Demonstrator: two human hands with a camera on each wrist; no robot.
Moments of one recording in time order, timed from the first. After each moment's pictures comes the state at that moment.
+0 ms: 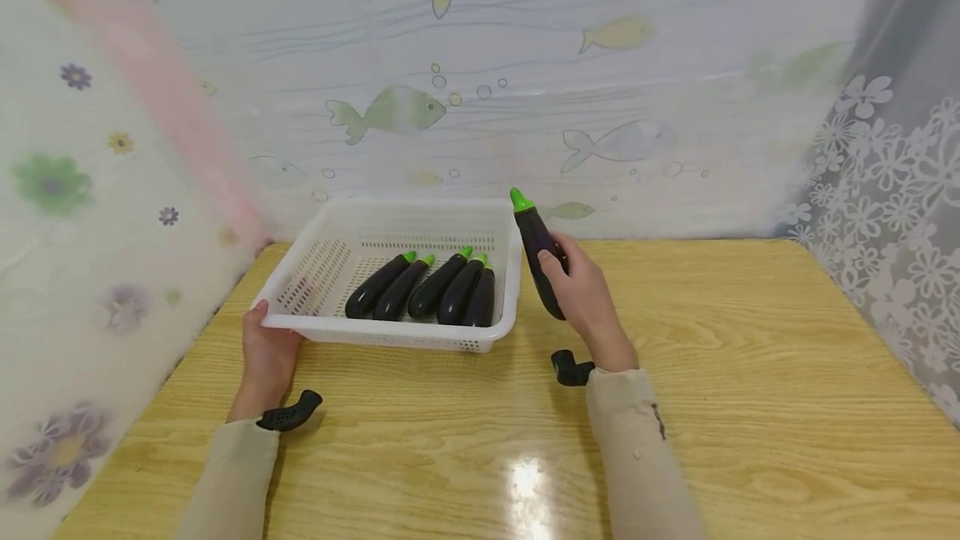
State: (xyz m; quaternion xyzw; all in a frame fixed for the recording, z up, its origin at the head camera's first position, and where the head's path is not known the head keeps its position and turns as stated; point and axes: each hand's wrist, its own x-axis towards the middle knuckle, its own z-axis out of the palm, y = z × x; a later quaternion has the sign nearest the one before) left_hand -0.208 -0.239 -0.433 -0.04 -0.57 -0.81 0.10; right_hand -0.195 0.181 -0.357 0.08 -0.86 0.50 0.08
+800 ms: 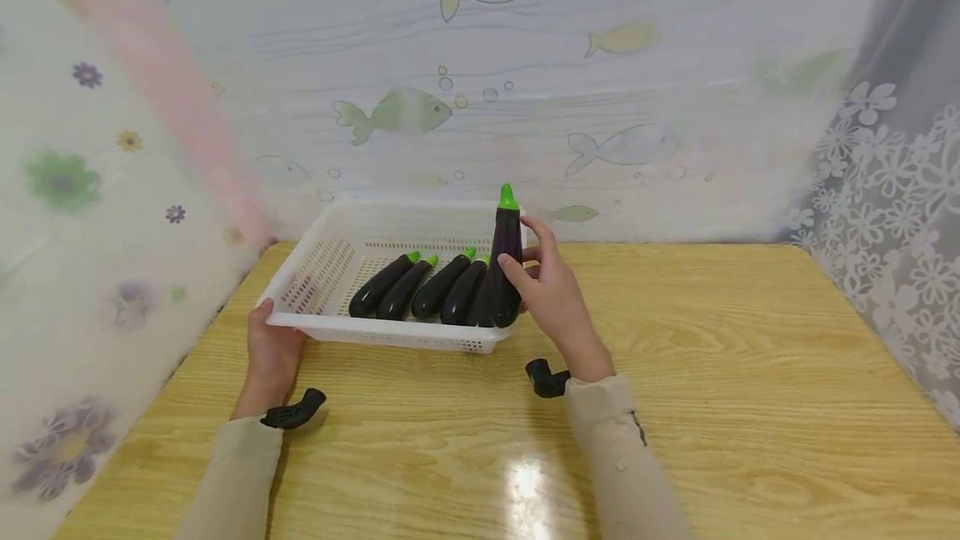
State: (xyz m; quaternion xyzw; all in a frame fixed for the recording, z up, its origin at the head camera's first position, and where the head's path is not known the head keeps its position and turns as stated) left_hand -0.208 -0.238 -0.432 -0.04 -0.57 -0.82 0.10; right_hand -0.176 0.136 -0.330 0.12 -0.79 0.60 0.06
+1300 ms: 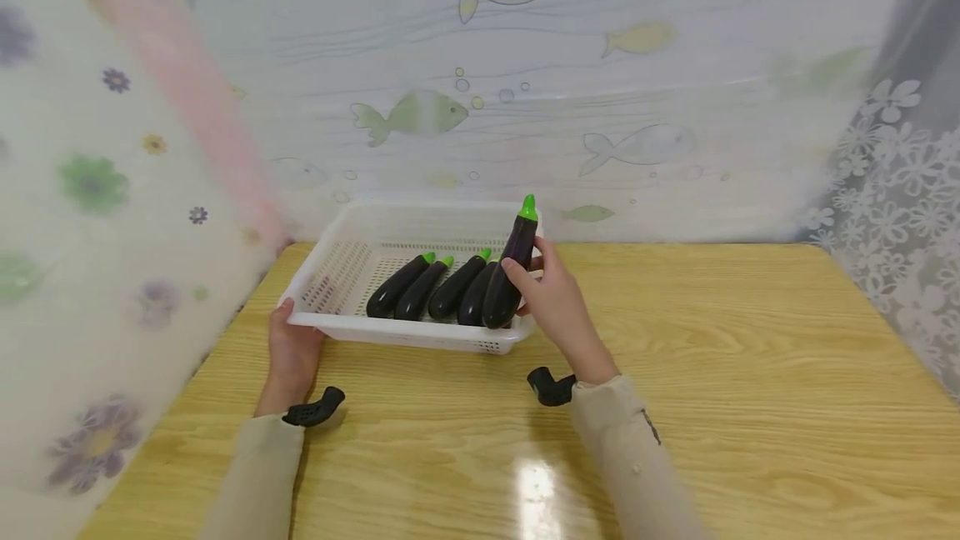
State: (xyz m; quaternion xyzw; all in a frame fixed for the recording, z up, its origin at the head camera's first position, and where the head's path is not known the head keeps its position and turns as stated) left_hand -0.208 -0.241 -0.436 -0.04 -0.55 -0.83 0.10; right_hand -0.185 0.119 -0.340 0.06 -0.80 0.59 0.02
